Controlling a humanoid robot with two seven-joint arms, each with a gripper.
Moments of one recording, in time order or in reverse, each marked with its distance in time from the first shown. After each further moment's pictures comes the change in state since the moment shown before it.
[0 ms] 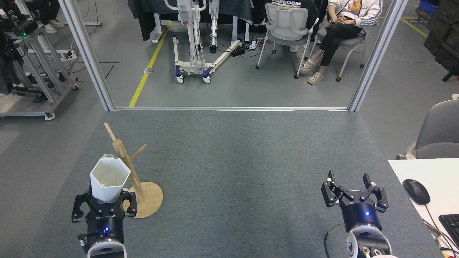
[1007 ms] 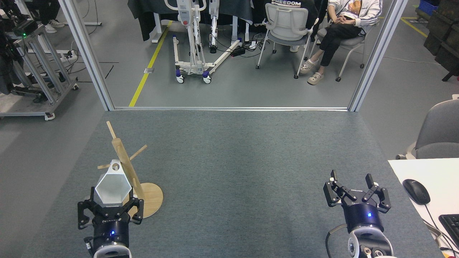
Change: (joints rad) left arm 0.000 -0.011 -0.032 0.047 0.002 0.012 0.029; right arm 0.005 0.003 -0.014 0.000 -0.004 0.002 -0.021
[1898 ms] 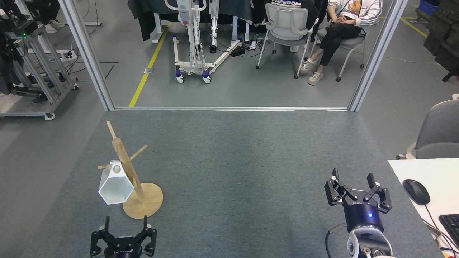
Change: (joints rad) left arm 0.174 -0.033 -0.052 -0.109 0.081 -0.055 0.018; right arm -0.002 0.020 -0.020 0.007 -0.008 -0.003 -0.033
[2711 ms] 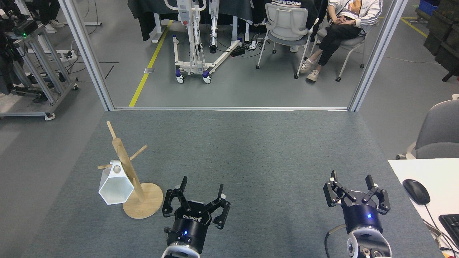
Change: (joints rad) left arm -0.213 -0.173 -0.214 -0.078 0.002 -0.163 -0.047; right arm 0.004 0.001 0.003 0.000 0.001 -0.004 0.003
